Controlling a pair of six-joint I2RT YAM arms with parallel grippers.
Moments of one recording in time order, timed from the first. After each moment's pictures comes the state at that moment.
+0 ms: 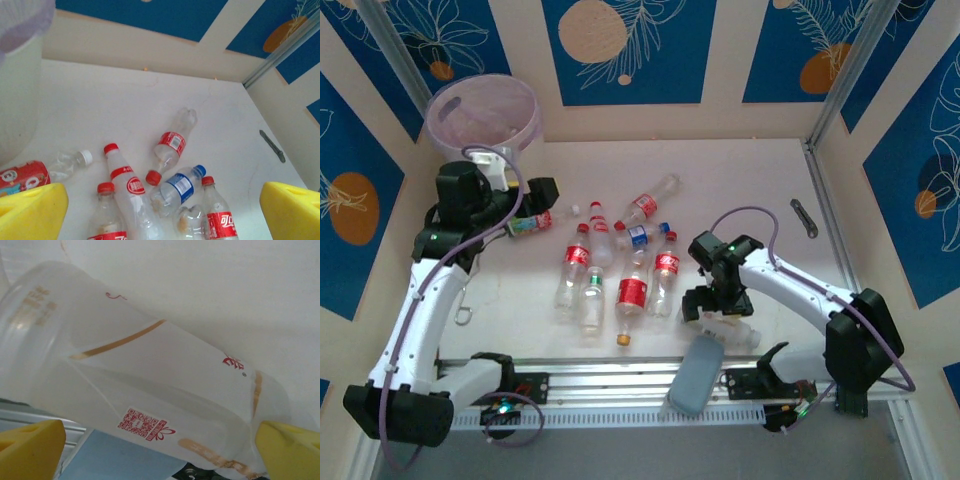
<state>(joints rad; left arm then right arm) -0.13 1.06 1.16 -0.53 0.39 -0.32 0.63 1.32 0.88 -1.17 -0.12 0.53</state>
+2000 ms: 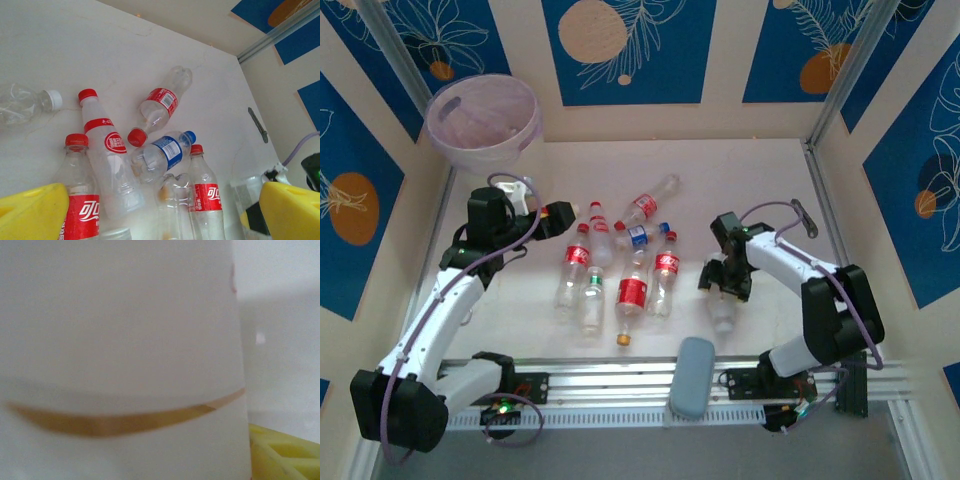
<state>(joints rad) -0.20 1.05 0.89 -0.35 0.42 -0.50 0.33 1.49 0.88 -0.93 -0.10 0.63</state>
